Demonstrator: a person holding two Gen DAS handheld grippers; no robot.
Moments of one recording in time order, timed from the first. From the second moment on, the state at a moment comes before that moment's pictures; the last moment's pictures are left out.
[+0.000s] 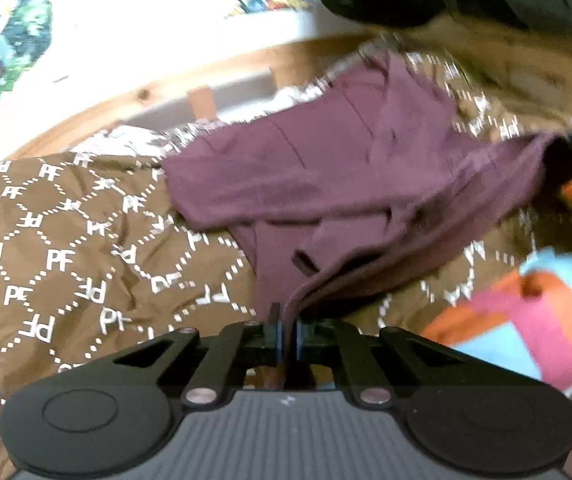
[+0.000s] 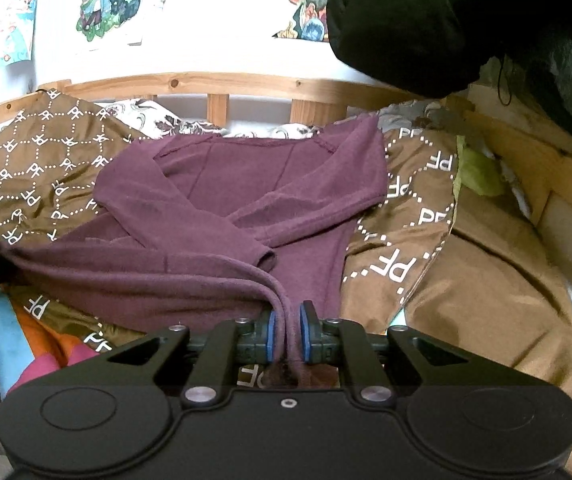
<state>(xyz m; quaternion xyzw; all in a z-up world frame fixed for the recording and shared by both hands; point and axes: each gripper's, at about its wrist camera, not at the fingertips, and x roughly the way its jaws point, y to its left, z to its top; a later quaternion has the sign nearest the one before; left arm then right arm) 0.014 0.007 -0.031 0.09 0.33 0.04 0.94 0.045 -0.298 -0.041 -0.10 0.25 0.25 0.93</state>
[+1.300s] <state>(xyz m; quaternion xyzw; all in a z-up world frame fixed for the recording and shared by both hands) 0.115 0.084 0.101 0.08 0.30 0.05 0.95 0.066 -0.270 0.052 -0.06 0.19 0.27 0.94</state>
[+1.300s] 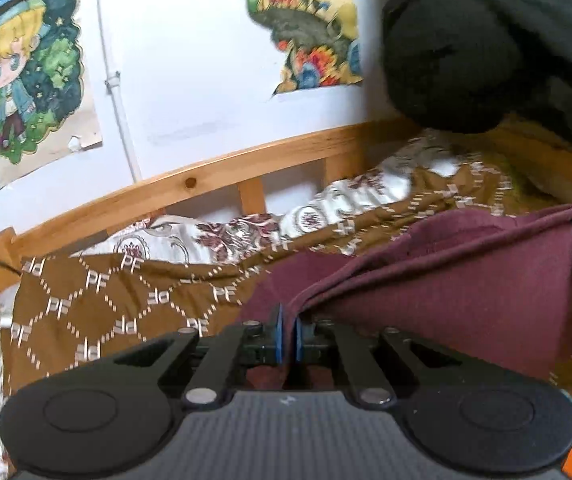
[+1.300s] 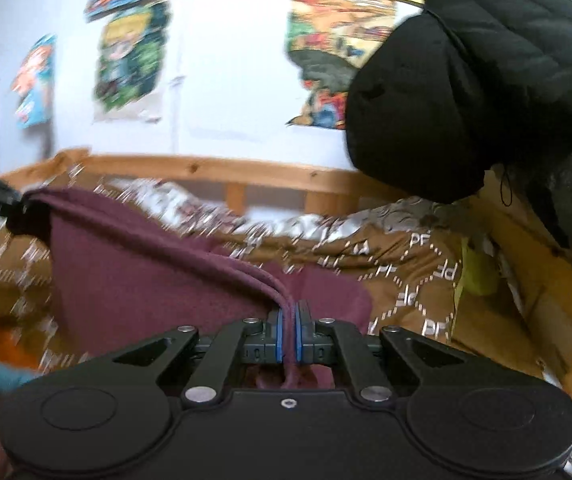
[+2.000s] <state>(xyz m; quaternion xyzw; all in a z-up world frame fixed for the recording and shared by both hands) 0.295 0.126 0.002 0.05 0.41 0.11 0.90 0.257 -0.201 -0.047 -0.08 0.18 0.25 0.95</state>
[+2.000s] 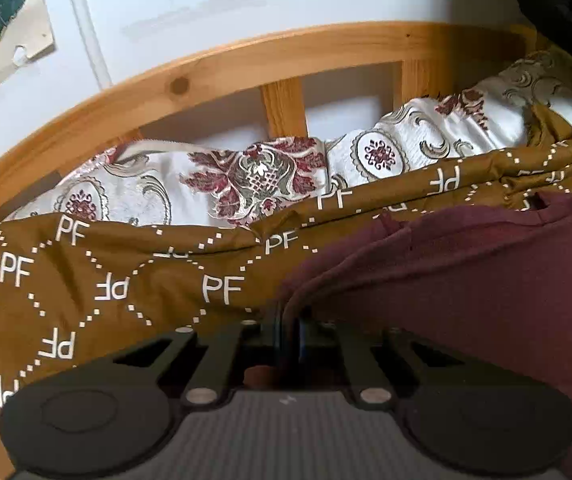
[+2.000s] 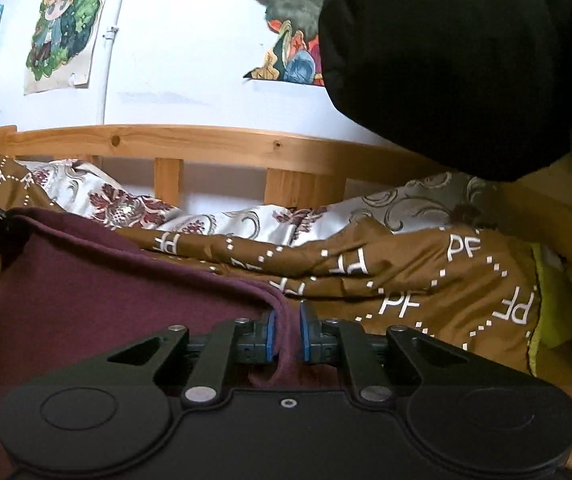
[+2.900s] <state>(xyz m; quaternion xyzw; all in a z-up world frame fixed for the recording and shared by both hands) 0.271 0.150 -0.011 -0.03 0.40 0.15 0.90 0.254 -0.203 -0.071 -0.13 0.19 0.23 0.95</state>
